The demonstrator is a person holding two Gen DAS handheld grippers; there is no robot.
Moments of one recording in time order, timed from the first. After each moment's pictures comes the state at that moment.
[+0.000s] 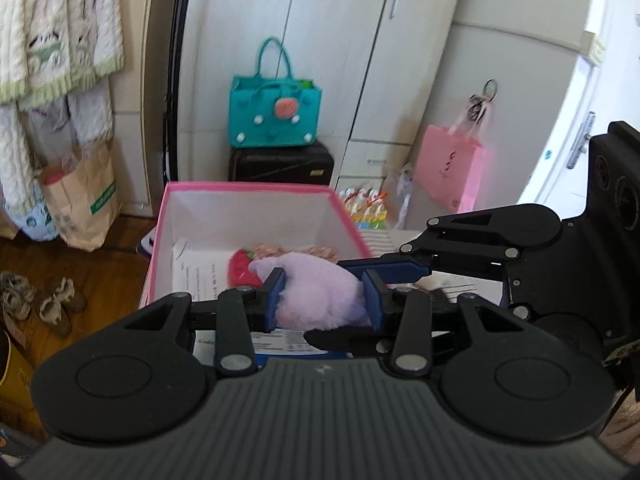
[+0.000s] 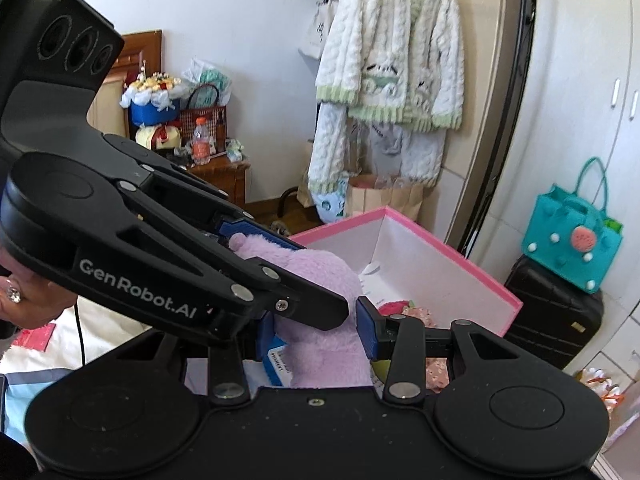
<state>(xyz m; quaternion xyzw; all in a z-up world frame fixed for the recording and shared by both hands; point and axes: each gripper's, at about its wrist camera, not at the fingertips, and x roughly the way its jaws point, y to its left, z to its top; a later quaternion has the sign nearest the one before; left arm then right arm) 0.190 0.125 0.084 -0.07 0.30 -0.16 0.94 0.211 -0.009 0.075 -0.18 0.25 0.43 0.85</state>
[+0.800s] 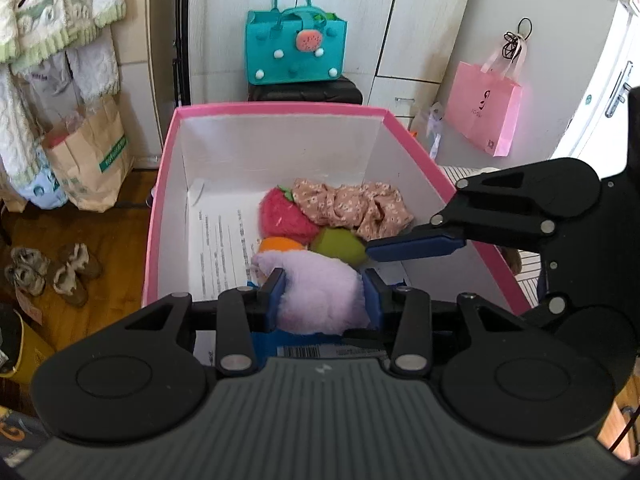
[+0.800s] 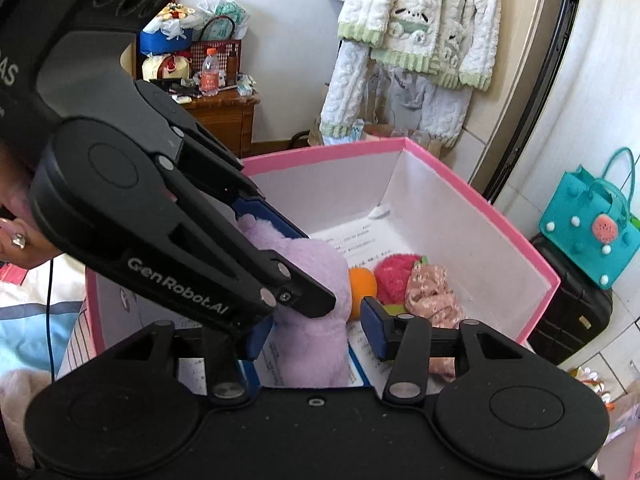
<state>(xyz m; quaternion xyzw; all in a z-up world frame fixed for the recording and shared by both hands) 0.238 0.135 0.026 -0.03 0.39 -0.14 0.91 0.237 0.008 0.029 -0.25 0.30 0.43 0.81</state>
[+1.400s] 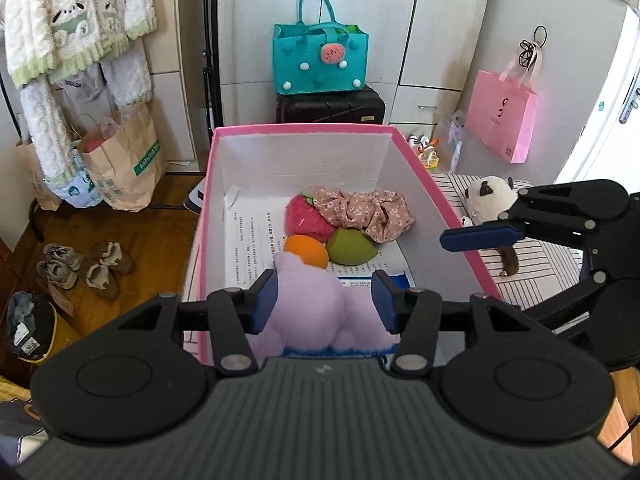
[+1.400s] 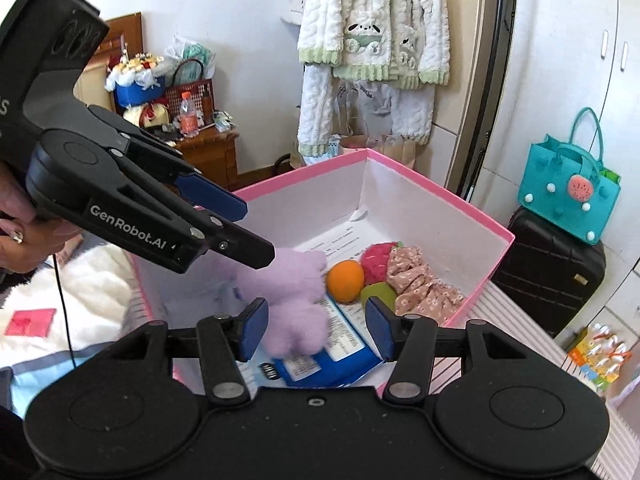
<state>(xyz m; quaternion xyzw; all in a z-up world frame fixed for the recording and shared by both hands) 0.204 0.136 0.063 -0.02 0.38 -0.09 0.92 0.216 -0.038 0.057 -0.16 0.31 0.41 0.84</state>
